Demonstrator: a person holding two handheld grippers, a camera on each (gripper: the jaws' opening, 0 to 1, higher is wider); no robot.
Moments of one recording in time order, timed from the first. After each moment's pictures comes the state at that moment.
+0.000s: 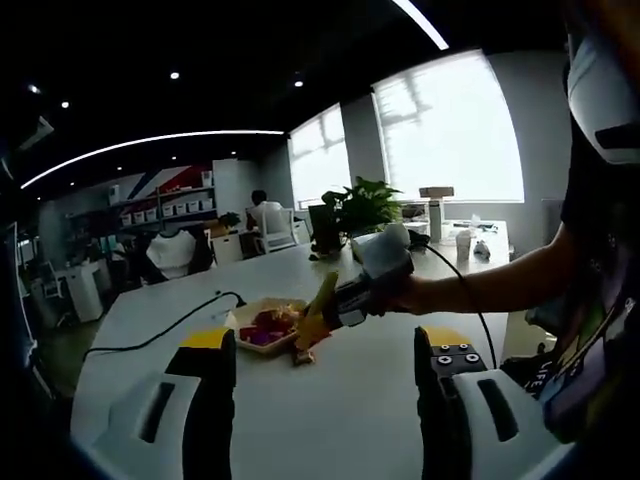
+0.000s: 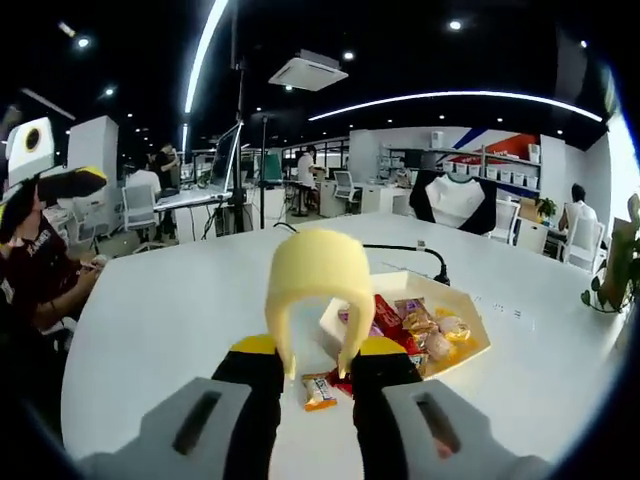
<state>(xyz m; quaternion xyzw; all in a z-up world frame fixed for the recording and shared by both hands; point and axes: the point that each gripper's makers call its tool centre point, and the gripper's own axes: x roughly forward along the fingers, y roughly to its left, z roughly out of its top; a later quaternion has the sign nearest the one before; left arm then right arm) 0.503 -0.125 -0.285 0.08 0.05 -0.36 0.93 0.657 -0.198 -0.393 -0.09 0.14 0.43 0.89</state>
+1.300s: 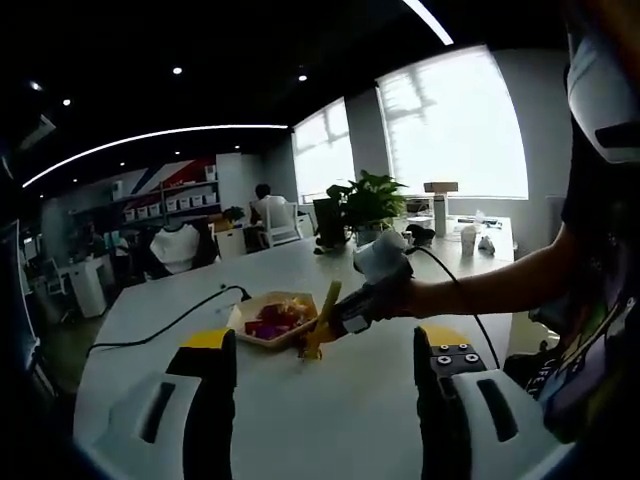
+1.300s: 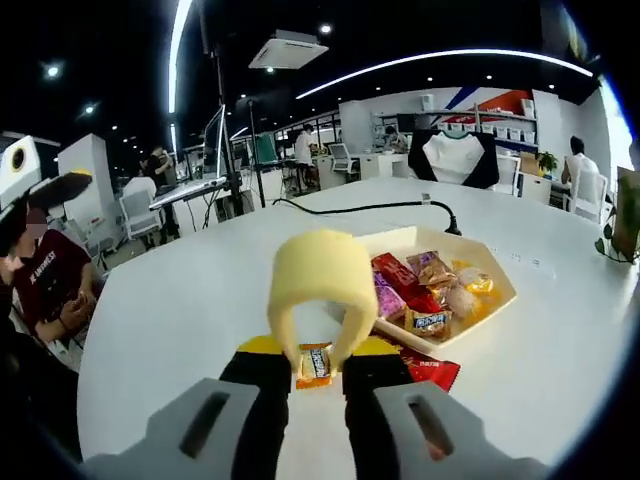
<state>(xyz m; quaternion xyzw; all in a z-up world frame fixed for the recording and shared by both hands) 0.506 -0.119 -0.288 0.08 0.06 -0.35 0.93 0.656 -0.196 -0.411 -0.03 0.20 0.43 0.88</state>
